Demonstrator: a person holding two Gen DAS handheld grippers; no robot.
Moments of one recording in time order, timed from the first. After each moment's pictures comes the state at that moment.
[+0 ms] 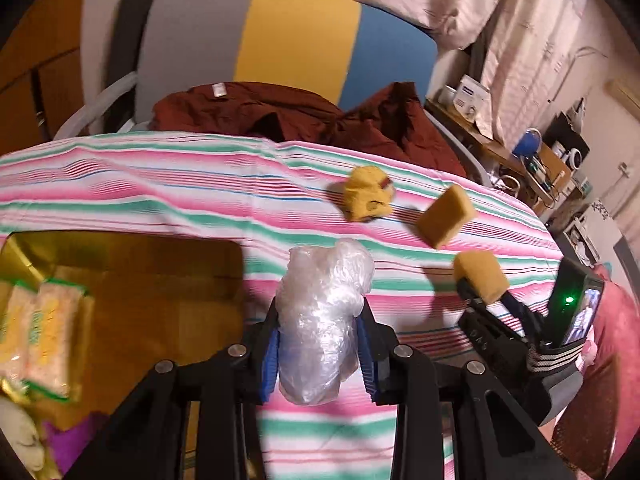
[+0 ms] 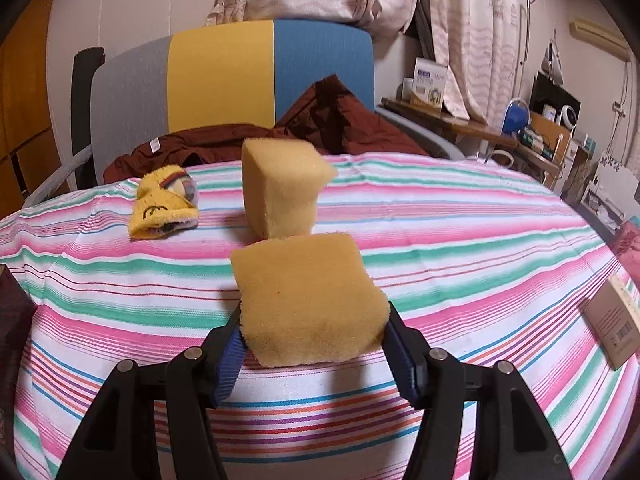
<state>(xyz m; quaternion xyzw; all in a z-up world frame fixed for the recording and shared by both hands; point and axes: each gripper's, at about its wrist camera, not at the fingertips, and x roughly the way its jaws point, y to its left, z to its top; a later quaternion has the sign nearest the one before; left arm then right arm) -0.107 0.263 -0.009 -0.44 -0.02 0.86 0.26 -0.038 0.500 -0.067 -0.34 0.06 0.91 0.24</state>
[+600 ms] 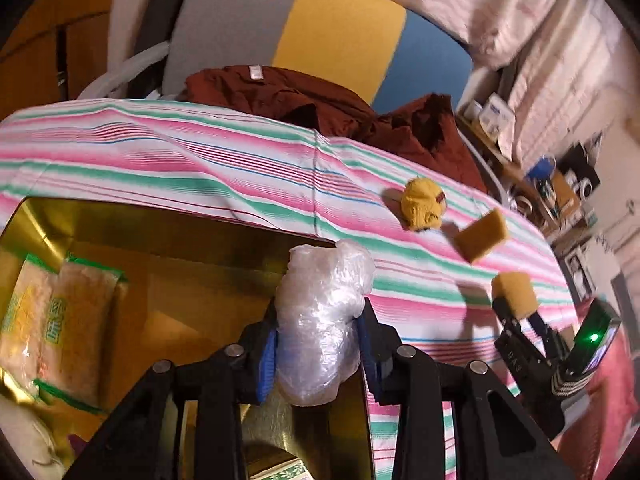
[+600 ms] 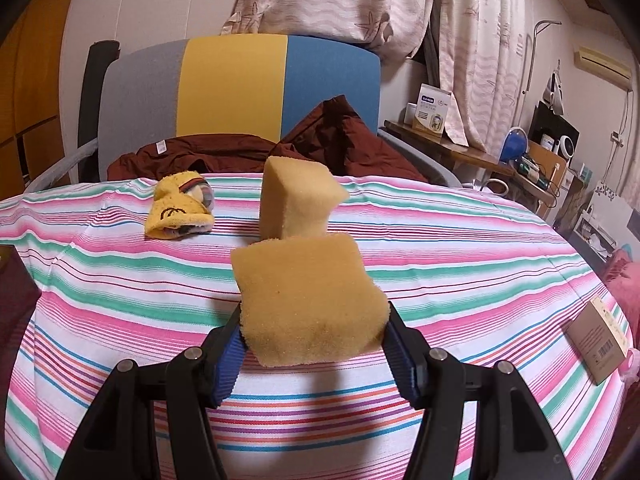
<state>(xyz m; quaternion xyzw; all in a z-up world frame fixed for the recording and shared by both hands) -0.136 0.208 -0.025 -0.46 -0.08 0.85 0.24 -0.034 0.484 -0.059 -0.32 0.01 0.91 0.24</state>
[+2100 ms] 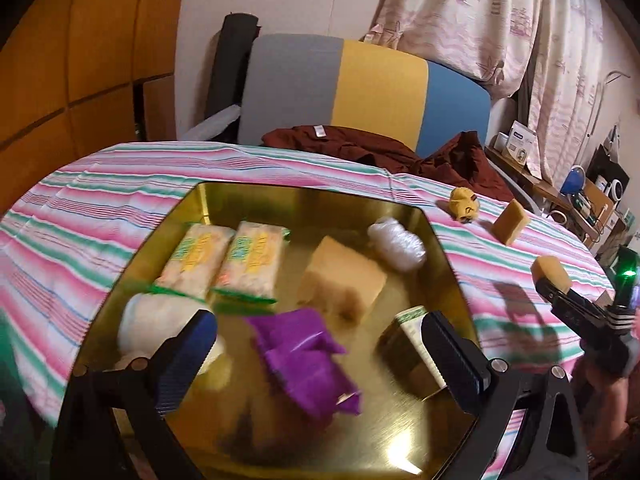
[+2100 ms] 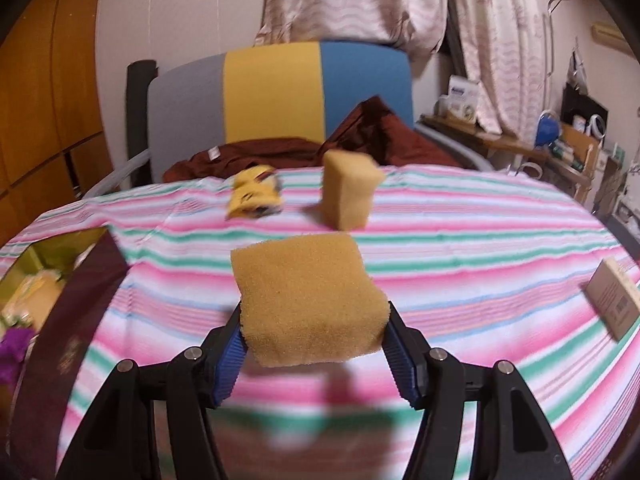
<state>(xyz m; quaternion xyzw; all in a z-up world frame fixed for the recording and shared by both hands) -0.008 0.090 -0.012 -0.35 -0.02 0.93 0.15 0.030 0.442 -0.044 -0.32 0.07 0.93 0.15</state>
